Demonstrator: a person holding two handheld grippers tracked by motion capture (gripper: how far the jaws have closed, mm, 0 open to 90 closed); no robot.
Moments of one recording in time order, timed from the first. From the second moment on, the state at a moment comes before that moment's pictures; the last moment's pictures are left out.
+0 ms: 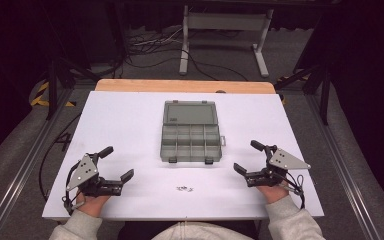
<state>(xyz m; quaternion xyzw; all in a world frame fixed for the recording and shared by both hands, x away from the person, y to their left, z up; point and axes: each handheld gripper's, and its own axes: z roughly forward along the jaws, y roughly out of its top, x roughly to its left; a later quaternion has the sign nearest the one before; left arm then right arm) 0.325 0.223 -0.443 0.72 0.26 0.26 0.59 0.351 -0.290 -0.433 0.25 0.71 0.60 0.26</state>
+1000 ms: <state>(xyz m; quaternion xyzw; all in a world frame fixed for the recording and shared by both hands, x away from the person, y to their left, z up) 0.323 0.220 -0.440 0.72 0.27 0.24 0.59 0.361 -0.265 -0.417 0.22 0.73 0.60 0.24</state>
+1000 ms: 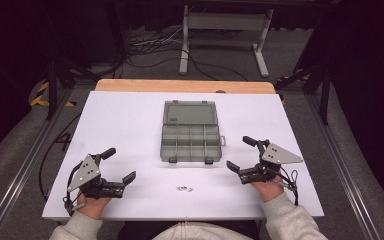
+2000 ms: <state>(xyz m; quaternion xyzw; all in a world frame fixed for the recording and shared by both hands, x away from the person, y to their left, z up) 0.323 0.220 -0.441 0.72 0.27 0.24 0.59 0.377 -0.185 -0.374 0.15 0.81 0.54 0.15</state>
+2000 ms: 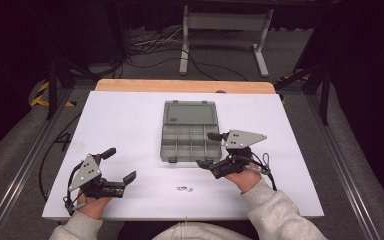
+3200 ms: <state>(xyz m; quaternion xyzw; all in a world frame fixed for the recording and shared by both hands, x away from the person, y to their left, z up) 0.324 0.218 -0.442 0.73 0.27 0.23 0.58 0.386 -0.118 -0.347 0.08 0.96 0.24 0.10</state>
